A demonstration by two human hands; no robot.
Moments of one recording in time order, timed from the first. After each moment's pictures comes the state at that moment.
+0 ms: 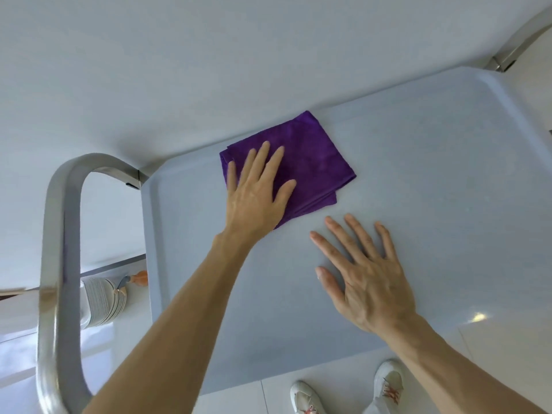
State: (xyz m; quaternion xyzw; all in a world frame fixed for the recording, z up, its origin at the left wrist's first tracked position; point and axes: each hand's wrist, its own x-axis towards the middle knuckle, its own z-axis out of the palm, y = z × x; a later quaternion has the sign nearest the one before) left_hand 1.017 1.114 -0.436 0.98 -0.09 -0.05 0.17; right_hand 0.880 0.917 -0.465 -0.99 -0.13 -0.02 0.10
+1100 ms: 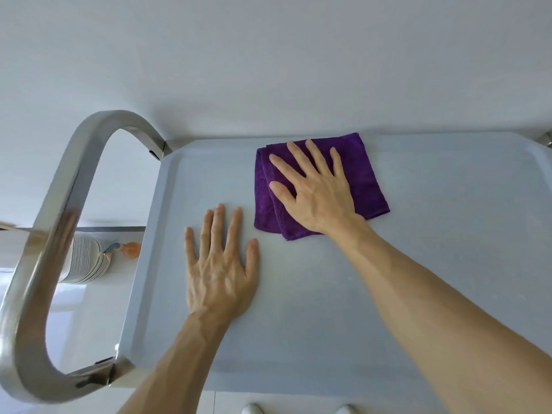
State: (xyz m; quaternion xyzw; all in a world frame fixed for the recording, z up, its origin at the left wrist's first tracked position) left_hand 0.904 1.145 -0.463 0.99 0.14 0.00 0.07; right_hand 1.054 0.987 -0.455 -0.97 -0.24 0.01 0.07
